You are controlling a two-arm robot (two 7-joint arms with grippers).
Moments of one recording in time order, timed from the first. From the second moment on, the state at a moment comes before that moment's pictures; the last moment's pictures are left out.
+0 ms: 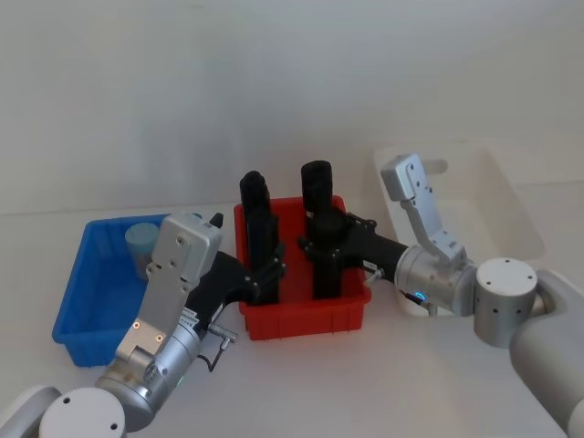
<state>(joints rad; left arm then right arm) -0.24 0.38 0.45 -1.63 -0.20 0.01 -0.01 0.81 0.02 -0.31 -0.54 0.12 -0.20 0.63</state>
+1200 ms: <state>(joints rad) -0.24 0.38 0.45 -1.63 -0.20 0.01 -0.01 0.62 0.10 -0.26 -1.06 0.23 -0.10 0.54</state>
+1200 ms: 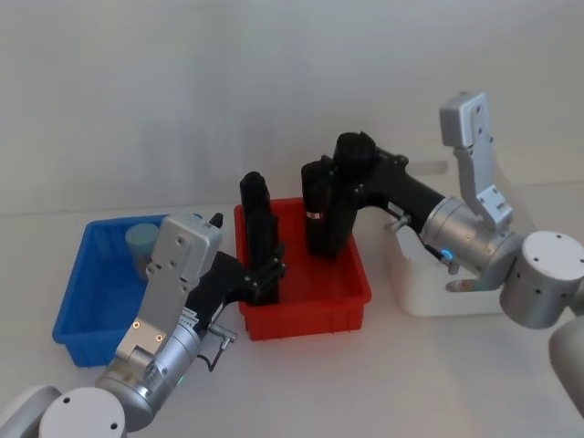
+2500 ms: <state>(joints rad) -0.24 0.38 0.45 -1.63 -0.20 0.01 -0.01 0.46 0.22 -0.17 -1.33 0.23 0.03 0.24</state>
